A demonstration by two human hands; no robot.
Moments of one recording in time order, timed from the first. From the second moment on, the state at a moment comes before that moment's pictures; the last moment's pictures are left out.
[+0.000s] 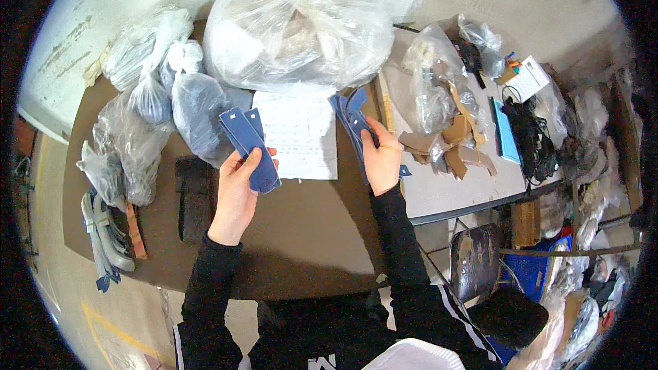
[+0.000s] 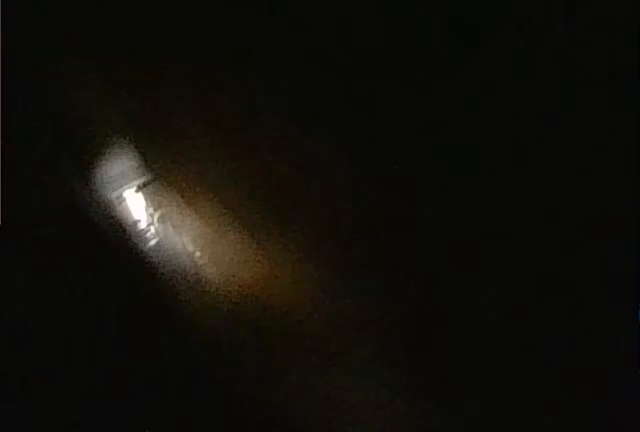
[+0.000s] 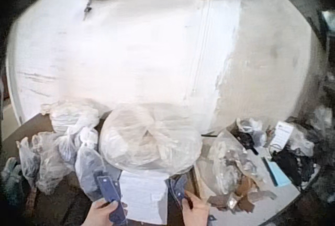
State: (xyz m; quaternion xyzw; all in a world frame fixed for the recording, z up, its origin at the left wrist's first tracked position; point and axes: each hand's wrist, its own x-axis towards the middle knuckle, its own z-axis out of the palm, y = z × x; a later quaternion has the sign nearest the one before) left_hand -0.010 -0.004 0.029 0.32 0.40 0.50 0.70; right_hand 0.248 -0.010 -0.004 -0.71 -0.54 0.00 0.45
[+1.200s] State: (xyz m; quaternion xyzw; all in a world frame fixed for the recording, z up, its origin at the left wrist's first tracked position) left_hand 0.007 -0.013 0.016 0.32 0.33 0.52 0.72; right_hand 0.171 -0.033 0.017 -0.49 -0.37 0.47 0.63
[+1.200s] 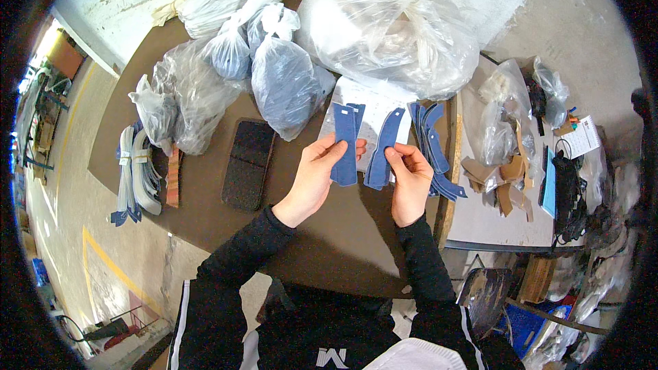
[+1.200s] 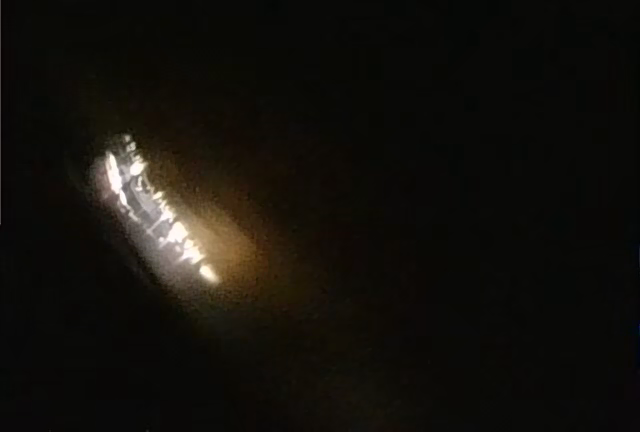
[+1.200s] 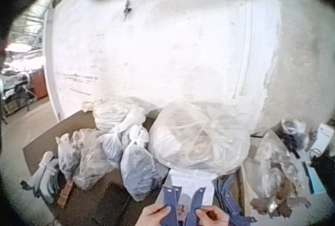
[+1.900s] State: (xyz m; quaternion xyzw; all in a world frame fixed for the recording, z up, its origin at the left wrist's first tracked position) left_hand 0.016 -0.021 0.011 0.38 0.37 0.53 0.67; right_hand 0.152 -0.040 0.020 -0.44 -0.34 0.45 0.70
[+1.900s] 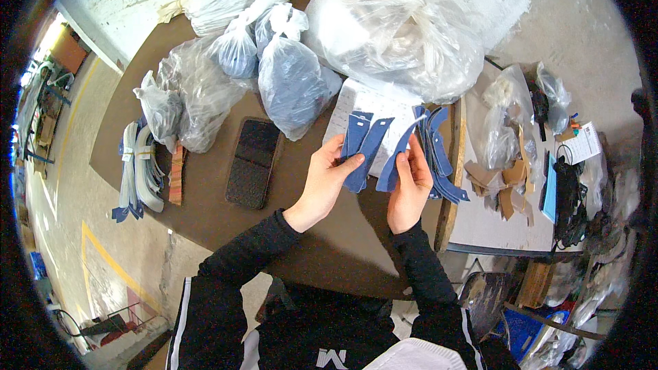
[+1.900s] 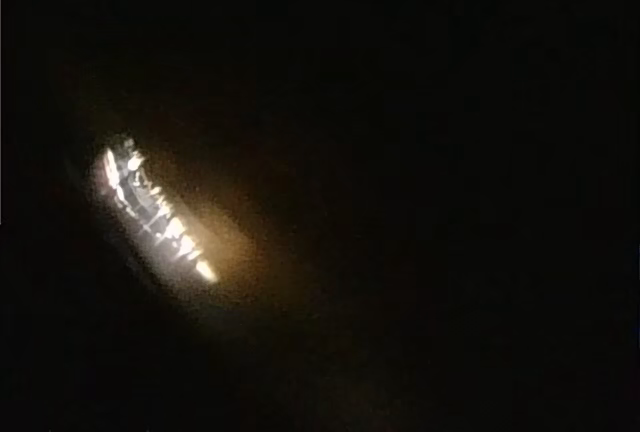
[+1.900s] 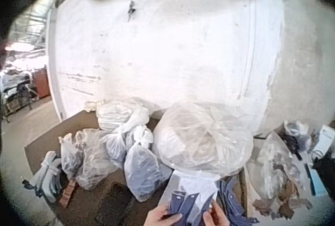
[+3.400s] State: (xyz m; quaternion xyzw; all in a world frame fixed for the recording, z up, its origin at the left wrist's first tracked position) left_hand -0.002 -0.012 0.024 0.18 0.21 0.51 0.81; right_hand 0.224 -0.022 -0.014 -0.75 -0.62 -0.12 0.19
